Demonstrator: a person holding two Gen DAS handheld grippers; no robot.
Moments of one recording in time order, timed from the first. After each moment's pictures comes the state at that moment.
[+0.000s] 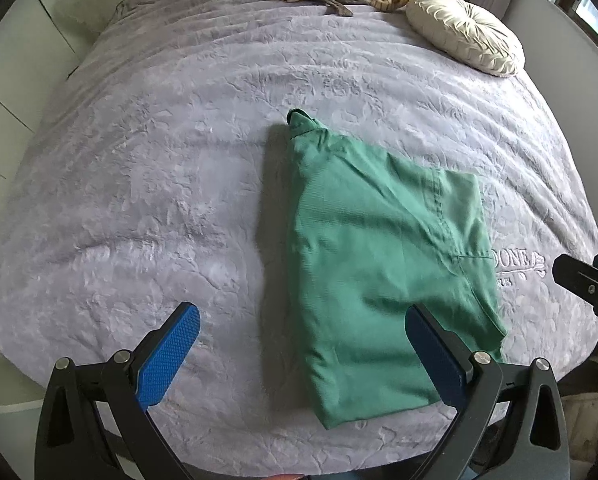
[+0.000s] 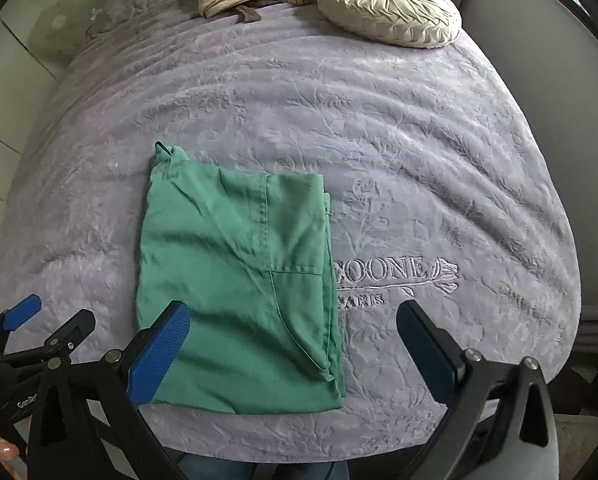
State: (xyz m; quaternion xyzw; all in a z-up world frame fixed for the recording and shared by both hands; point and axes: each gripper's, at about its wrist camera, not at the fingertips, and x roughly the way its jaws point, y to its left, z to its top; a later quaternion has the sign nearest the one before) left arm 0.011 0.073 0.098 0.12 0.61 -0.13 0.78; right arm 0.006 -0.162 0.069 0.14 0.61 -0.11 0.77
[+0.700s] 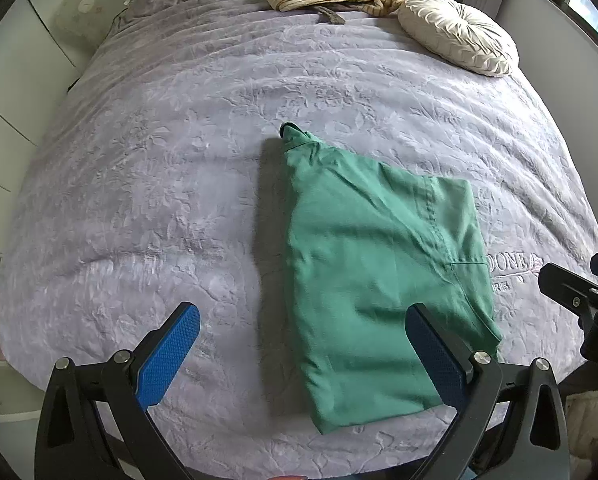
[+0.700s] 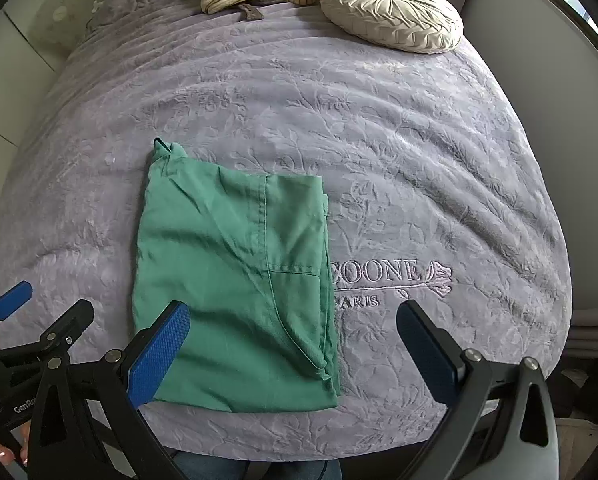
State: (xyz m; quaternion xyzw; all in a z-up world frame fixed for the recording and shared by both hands) left arm 0.011 0.061 0.108 0.13 0.59 -0.14 0.78; right arm 0.006 -0.157 0.073 0.12 0.62 -0.11 0.77
